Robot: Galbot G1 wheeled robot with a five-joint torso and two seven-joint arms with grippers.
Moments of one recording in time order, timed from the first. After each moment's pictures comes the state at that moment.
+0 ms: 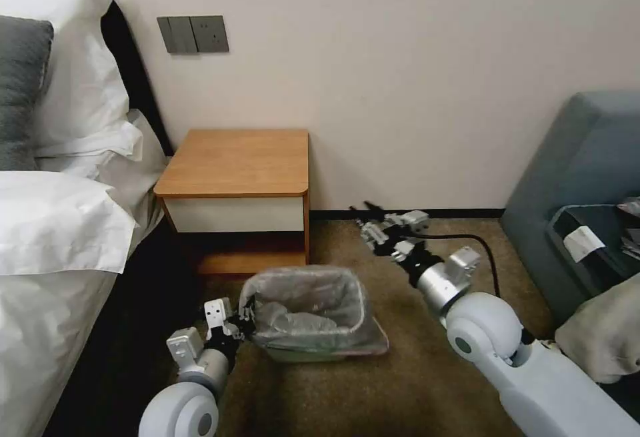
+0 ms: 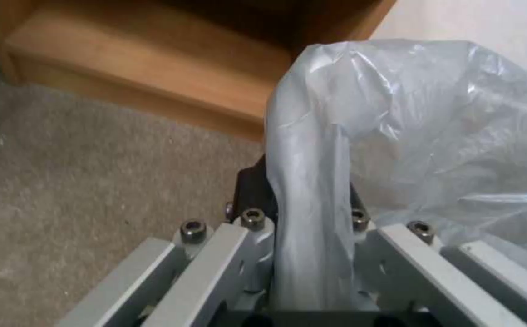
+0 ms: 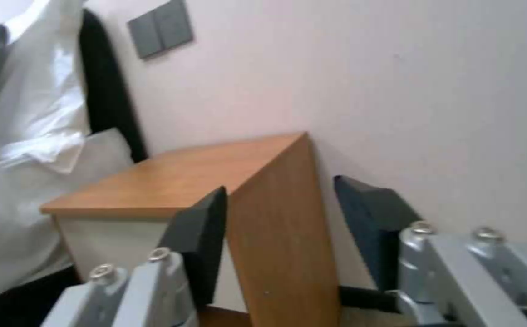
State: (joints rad) left arm 1.54 -1.35 -0.43 -2.08 -0.61 0.40 -0.21; right arm -1.13 0.98 0.21 2.06 0.67 -0.09 0.07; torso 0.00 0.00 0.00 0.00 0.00
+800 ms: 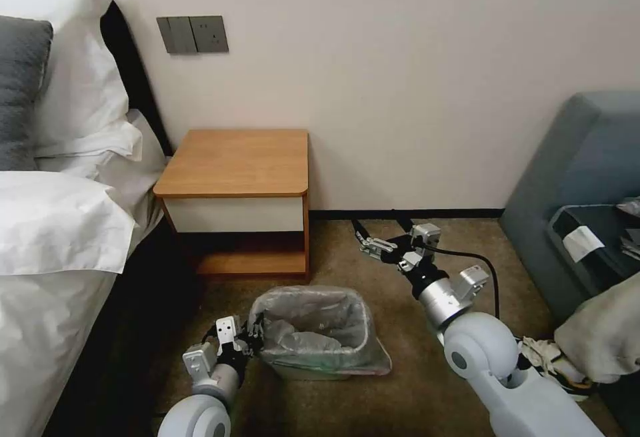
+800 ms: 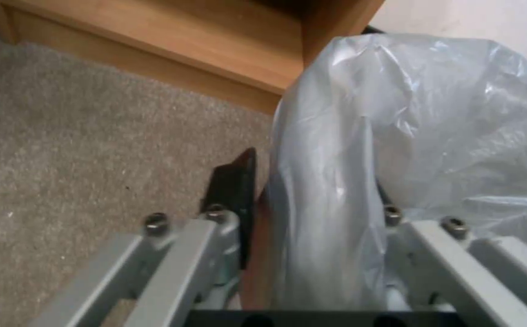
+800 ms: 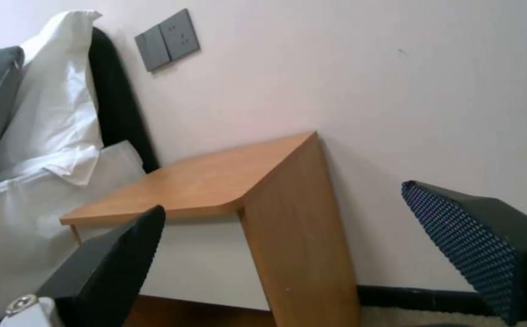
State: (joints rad) left arm 1.57 -1.37 -0.41 -2.03 -0.58 0.37 -0.20; right arm -1.20 1.06 0.24 2.07 0.63 -0.06 0.02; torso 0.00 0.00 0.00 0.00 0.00
